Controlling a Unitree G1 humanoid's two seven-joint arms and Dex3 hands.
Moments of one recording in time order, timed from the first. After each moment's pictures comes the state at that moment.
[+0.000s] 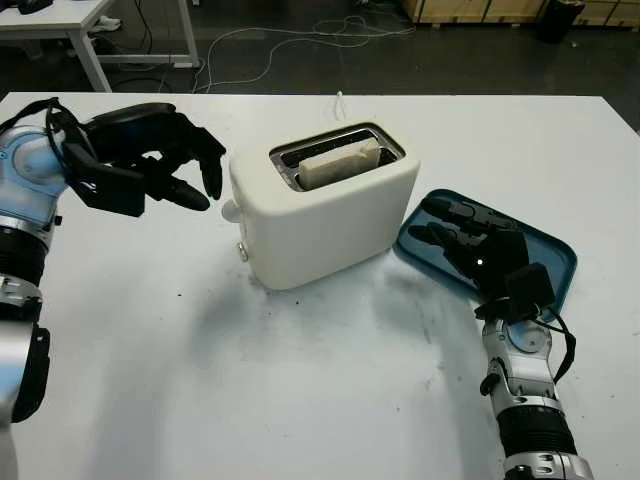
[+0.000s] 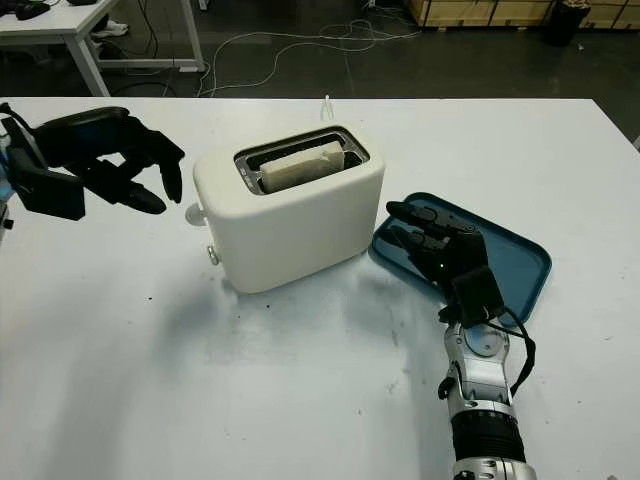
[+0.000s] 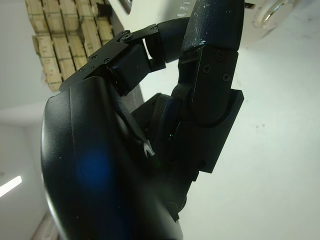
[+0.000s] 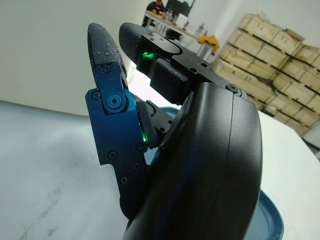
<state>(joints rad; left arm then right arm) -0.91 0.72 -0.15 0.81 0.16 -0.77 -0.78 -0.23 -0.15 -0.17 0.38 0.11 -0.36 0.20</state>
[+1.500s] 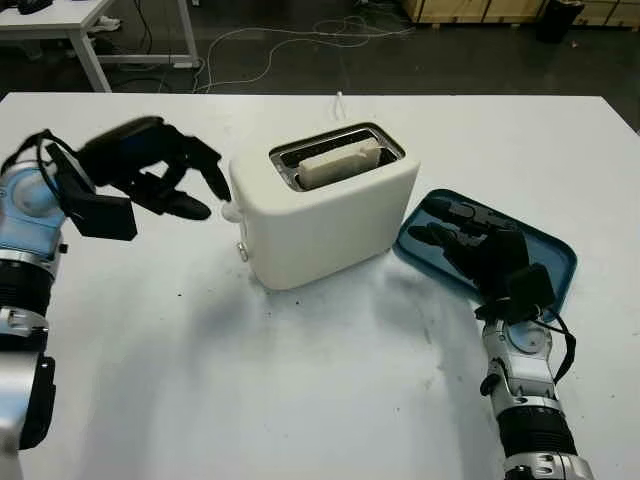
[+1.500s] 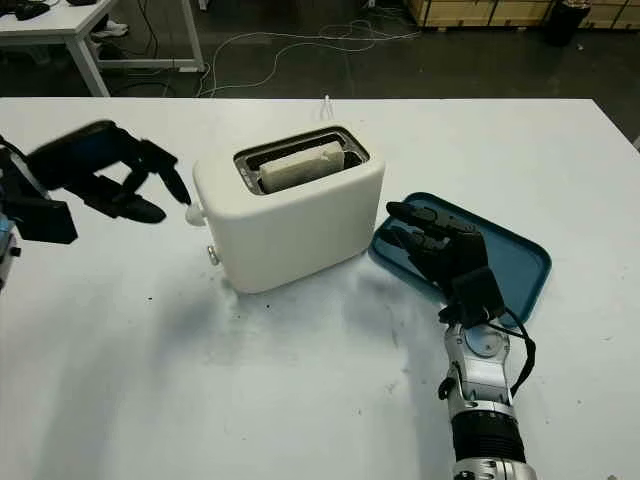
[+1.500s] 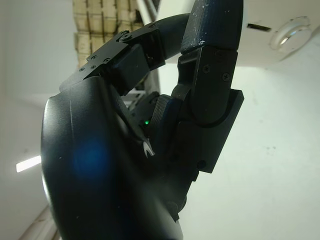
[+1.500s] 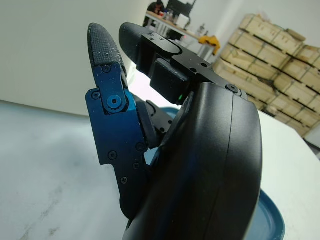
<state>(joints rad) -0.76 0.70 -0.04 0.68 0.08 -0.84 -0.67 -0.23 -0.15 -0.17 0.38 0.11 -0.36 0.20</state>
